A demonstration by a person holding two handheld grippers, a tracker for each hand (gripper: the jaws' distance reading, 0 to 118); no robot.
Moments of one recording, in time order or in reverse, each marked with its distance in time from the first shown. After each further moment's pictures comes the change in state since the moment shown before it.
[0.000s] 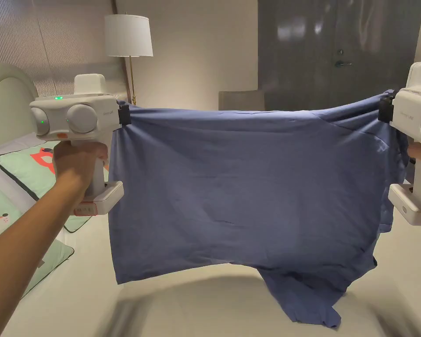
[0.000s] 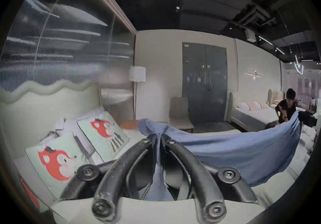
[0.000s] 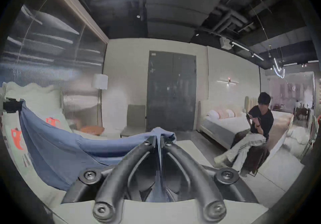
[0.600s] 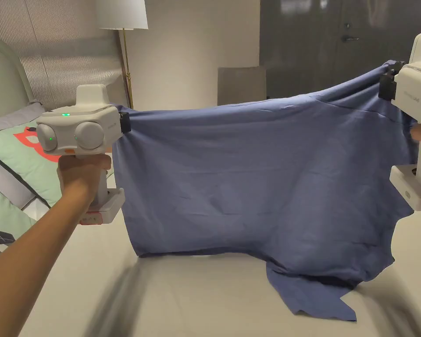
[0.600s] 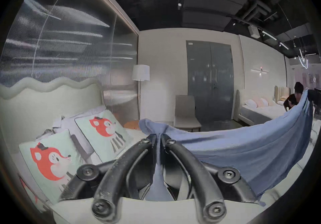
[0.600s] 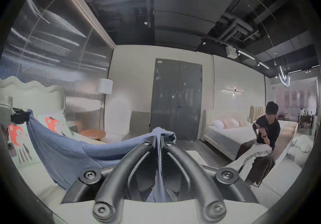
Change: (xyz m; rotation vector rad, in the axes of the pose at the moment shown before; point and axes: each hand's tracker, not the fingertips) left arm 0.000 -0.095 -0.077 -0.031 0.046 -0.018; right arm -0.015 -0.043 -0.042 0.028 0.037 0.072
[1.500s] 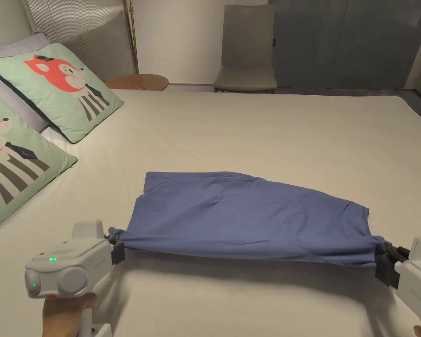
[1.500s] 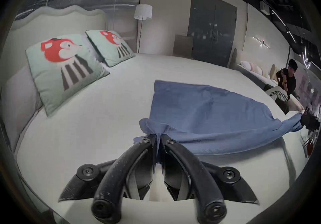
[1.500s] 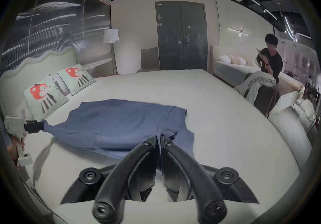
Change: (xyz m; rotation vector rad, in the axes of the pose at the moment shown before) left arm -0.061 -0.304 0.227 -0.461 -0.047 0.094; right arm 0.008 -0.277 0.280 -0.500 0.105 -0.154
